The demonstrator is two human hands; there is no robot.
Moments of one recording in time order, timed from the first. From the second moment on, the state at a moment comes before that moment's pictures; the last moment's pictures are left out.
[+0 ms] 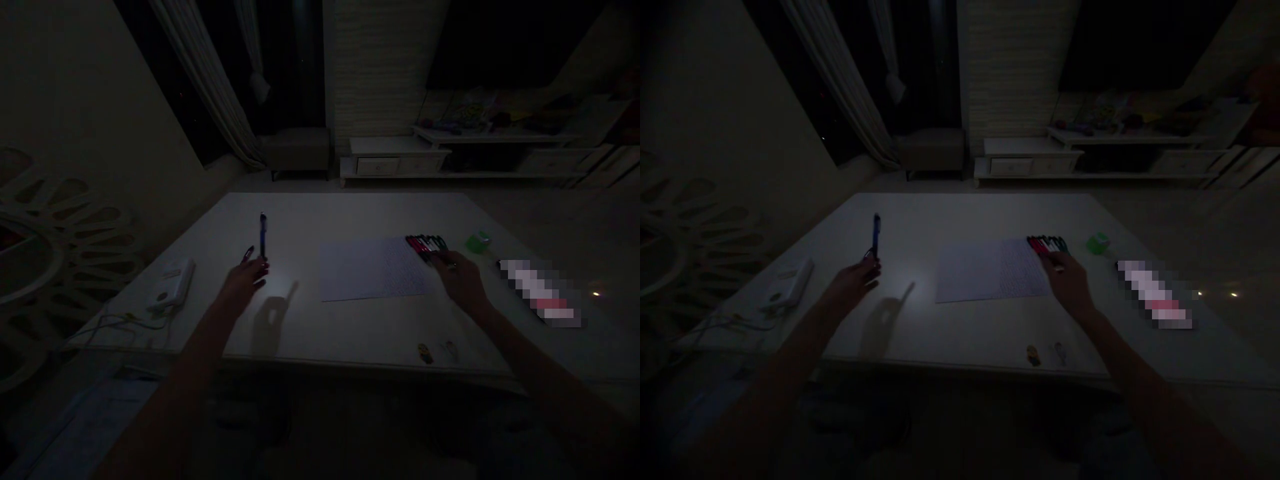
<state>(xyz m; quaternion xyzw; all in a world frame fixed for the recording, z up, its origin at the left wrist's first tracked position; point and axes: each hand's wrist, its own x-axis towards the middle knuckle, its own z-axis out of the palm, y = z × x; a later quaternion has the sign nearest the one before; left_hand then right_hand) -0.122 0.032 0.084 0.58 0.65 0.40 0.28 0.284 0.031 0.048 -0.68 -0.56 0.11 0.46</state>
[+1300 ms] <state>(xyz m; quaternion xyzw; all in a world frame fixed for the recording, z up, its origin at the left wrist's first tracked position) 0.003 -0.018 0.047 0.88 0.43 0.18 0.07 0.198 -0.030 0.046 -0.48 -0.55 0.55 0.41</state>
